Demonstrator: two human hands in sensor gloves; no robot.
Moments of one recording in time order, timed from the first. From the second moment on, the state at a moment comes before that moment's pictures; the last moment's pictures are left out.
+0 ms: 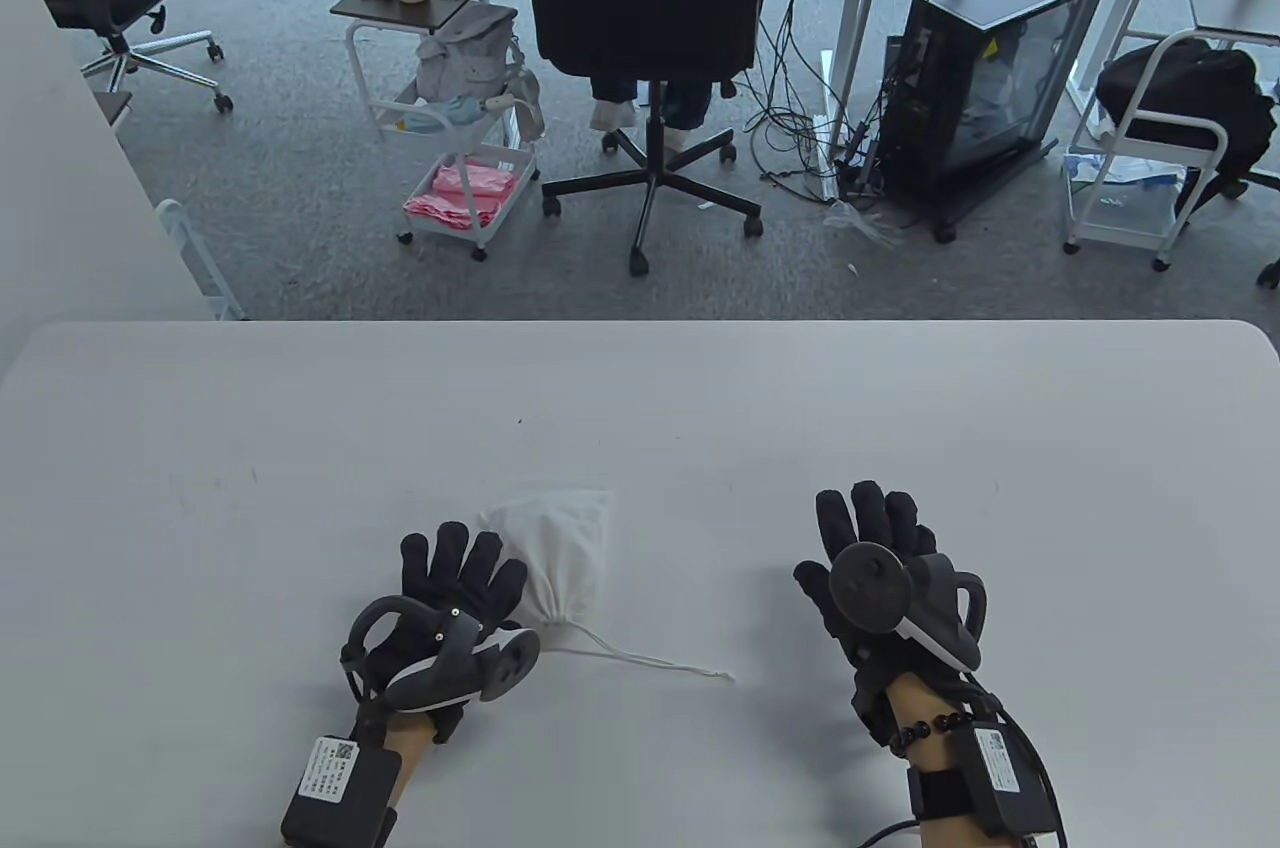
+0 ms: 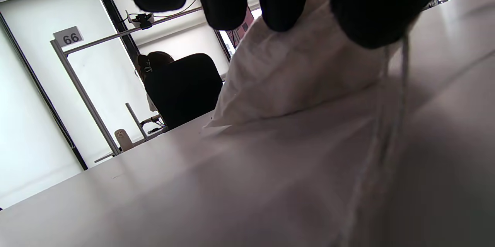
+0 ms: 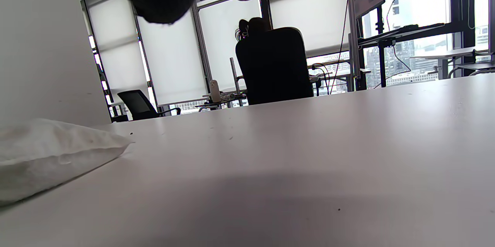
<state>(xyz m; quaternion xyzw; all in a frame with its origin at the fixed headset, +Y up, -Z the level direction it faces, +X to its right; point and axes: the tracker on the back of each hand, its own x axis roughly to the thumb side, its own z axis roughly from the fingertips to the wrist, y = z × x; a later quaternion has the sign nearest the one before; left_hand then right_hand) -0.182 -0.751 -0.352 0.08 -0.23 -0.22 0.95 0.180 -0.709 -0.363 0.08 -0.07 0.99 0.11</state>
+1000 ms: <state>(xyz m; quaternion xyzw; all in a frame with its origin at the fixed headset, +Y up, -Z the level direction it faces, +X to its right) -0.181 -0.686 -0.327 0.19 -0.18 0.23 0.94 0.125 -0.694 -0.336 0.22 -0.12 0.94 0.24</state>
